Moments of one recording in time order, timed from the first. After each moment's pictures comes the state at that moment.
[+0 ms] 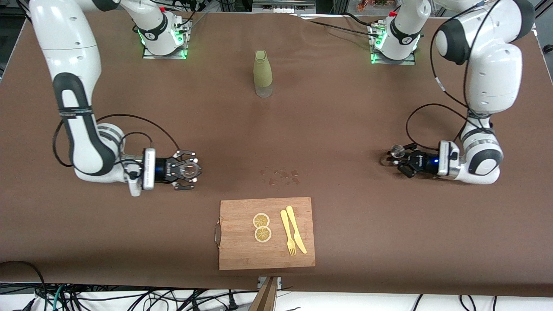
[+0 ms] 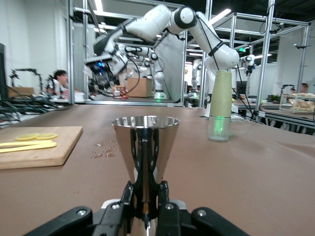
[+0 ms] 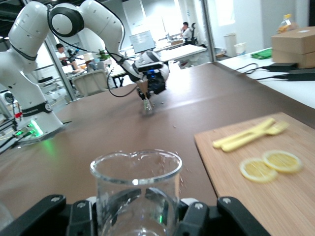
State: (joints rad) left arm -0.04 1.02 0.34 -1.56 -1.38 1.21 2.61; right arm 0.17 0.72 -0.06 -1.63 1.41 1.75 -2.06
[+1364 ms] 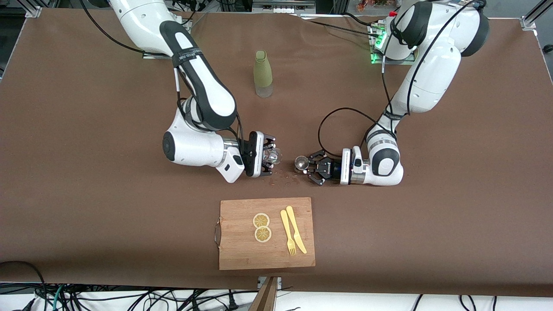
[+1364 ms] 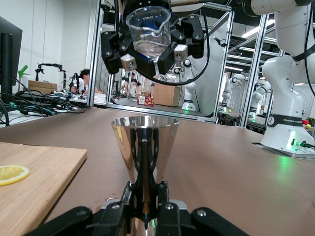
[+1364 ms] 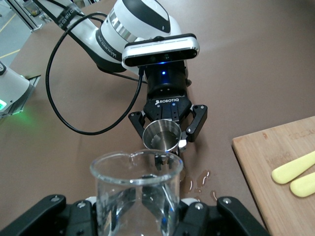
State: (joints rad) left arm -0.19 1.02 -0.11 -1.55 -1.66 1.76 2.44; right arm 0.59 0.71 -0.06 -1.41 1.00 2.15 -1.38
